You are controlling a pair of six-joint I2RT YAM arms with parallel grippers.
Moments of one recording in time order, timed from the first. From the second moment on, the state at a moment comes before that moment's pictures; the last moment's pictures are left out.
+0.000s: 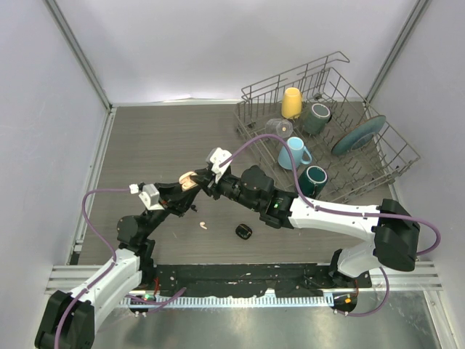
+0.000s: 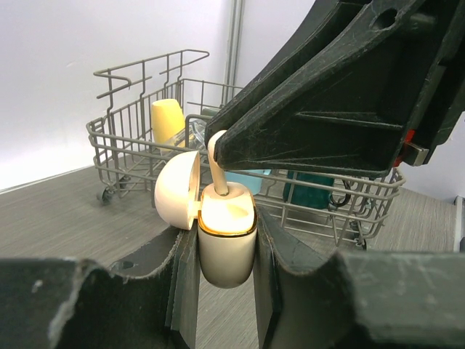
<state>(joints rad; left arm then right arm) -0.35 0.68 0.03 1.12 0.46 -0.31 1.13 1.43 0.99 0.48 0.09 -0.06</state>
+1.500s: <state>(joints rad) -0.35 0.68 0.03 1.11 0.44 -0.31 1.13 1.44 1.00 0.43 0.03 -0.08</state>
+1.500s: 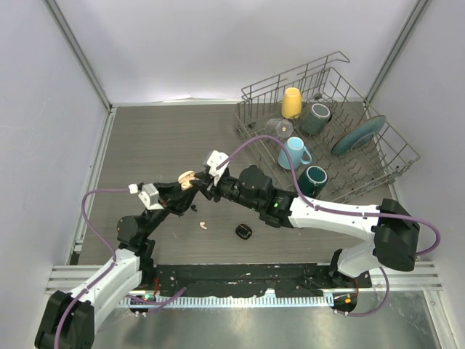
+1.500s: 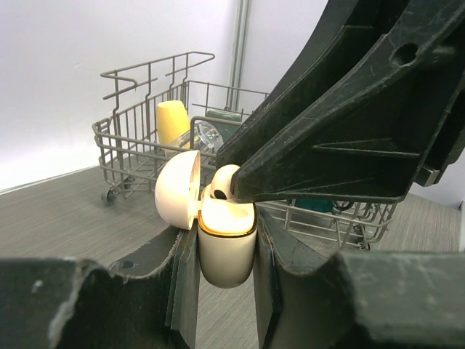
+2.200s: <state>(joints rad) -0.35 0.67 0.03 1.11 0.41 -0.30 1.14 1.38 0.99 0.41 0.17 0.05</state>
